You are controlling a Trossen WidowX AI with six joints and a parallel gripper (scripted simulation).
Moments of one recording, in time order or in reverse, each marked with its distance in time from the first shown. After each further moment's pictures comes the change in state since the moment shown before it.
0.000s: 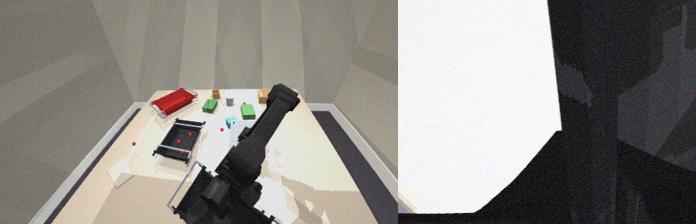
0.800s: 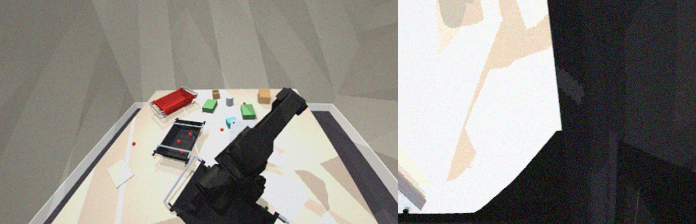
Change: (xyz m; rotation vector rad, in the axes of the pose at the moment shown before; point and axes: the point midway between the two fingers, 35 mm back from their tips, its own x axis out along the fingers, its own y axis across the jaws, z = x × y) arm -0.043 -0.001 0.004 0.000 0.001 -0.012
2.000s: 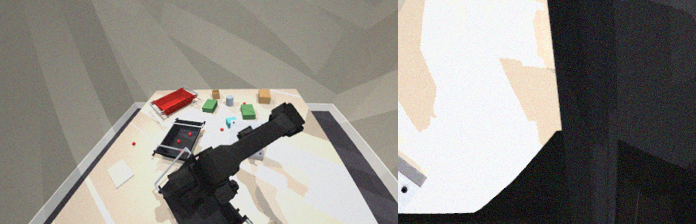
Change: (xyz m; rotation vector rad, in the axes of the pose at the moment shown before) arm 0.020 -0.025 -0.061 0.182 0.080 0.088
